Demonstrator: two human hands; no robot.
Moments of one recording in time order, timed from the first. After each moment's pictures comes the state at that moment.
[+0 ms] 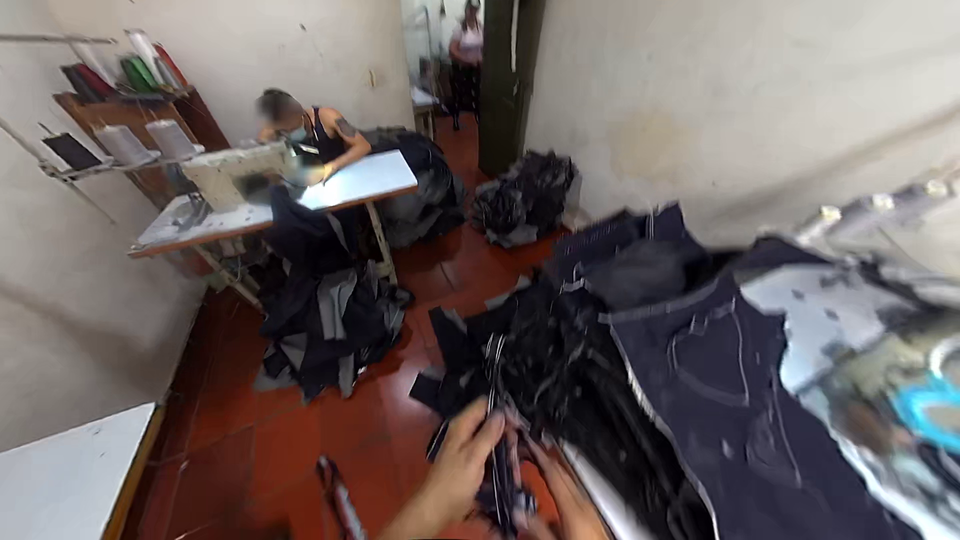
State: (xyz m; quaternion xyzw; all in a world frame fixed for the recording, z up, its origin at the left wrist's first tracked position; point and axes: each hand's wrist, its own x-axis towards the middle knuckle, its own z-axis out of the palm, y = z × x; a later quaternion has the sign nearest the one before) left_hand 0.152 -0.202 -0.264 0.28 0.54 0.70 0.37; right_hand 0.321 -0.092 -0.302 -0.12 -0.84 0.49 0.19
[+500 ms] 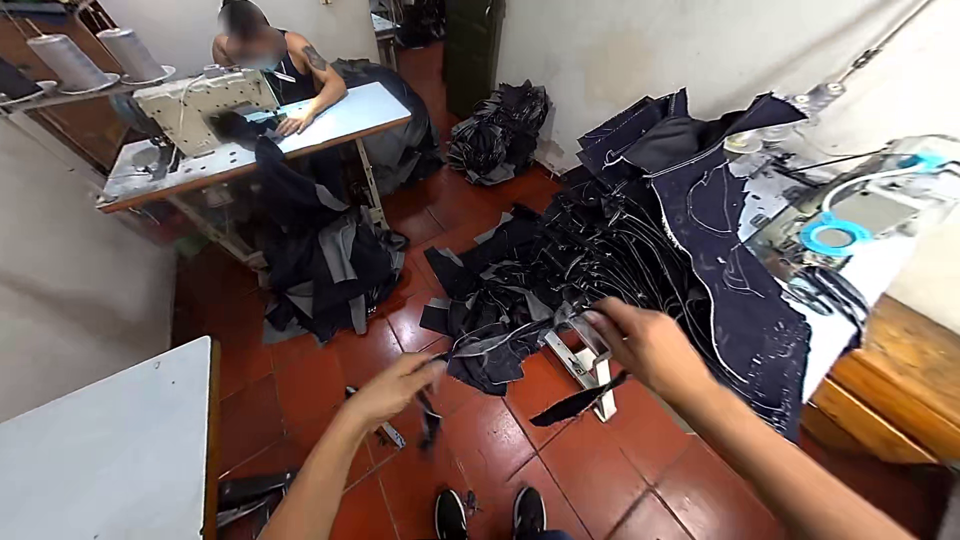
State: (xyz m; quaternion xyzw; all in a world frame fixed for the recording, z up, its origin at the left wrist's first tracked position) left_hand 0.058 -0.474 -0.268 0.39 0.67 0.44 0.45; right_hand 0.298 -0.178 -0.222 -0.14 -0.95 0.10 0.25
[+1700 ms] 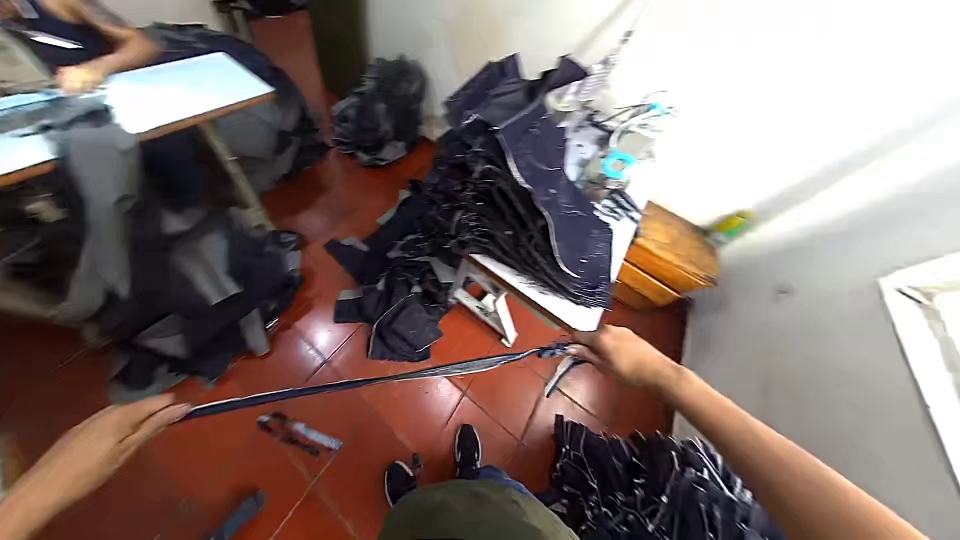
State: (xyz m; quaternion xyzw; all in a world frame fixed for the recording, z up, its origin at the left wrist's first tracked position) left_hand -0.065 -0.594 -0.280 0.51 0.81 0.08 0.27; right_hand 0.507 -0.185 -0.243 -0.32 -0.91 0.19 -0.17
